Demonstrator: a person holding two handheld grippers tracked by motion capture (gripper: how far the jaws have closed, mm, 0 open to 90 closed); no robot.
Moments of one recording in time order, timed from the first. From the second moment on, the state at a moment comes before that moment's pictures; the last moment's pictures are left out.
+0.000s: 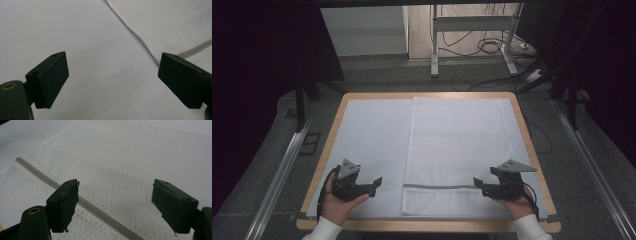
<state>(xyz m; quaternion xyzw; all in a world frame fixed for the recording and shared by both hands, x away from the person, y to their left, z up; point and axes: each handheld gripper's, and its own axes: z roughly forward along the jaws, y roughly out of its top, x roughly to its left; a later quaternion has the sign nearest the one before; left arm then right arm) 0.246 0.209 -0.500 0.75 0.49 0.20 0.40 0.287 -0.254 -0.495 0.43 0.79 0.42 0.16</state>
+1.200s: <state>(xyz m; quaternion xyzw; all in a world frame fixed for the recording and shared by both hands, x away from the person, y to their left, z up) 0.253 0.194 -0.479 0.74 0.50 0.16 0.42 0.290 -0.257 -0.491 0.41 0.79 0.43 0.16</state>
